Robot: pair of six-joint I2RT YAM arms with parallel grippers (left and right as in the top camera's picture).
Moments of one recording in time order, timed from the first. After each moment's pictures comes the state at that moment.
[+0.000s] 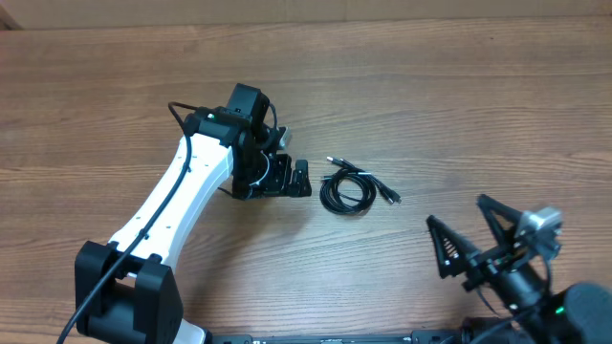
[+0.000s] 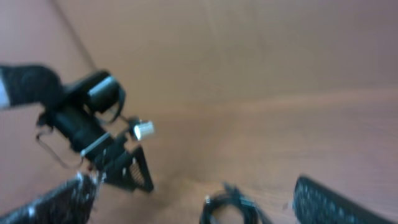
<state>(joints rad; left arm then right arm) -0.33 1.68 1.34 -1.12 0.42 -0.23 -0.05 0.28 0.77 -0.71 -0.51 0.26</state>
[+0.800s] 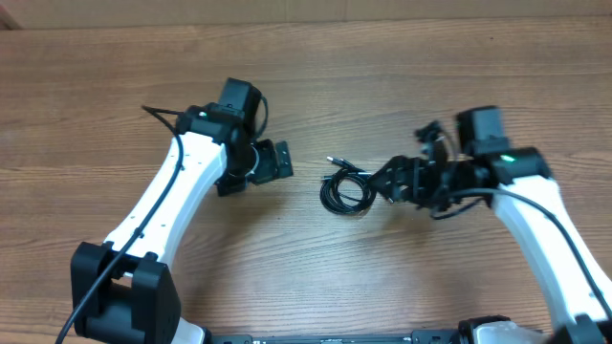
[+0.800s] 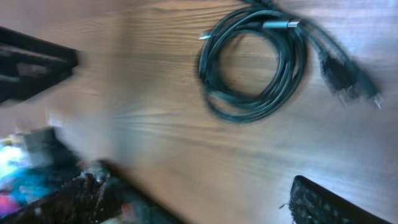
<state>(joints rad) -0.28 1.68 1.34 -1.07 0.19 -0.55 0.17 1.43 1.06 -0.93 -0.66 0.26</state>
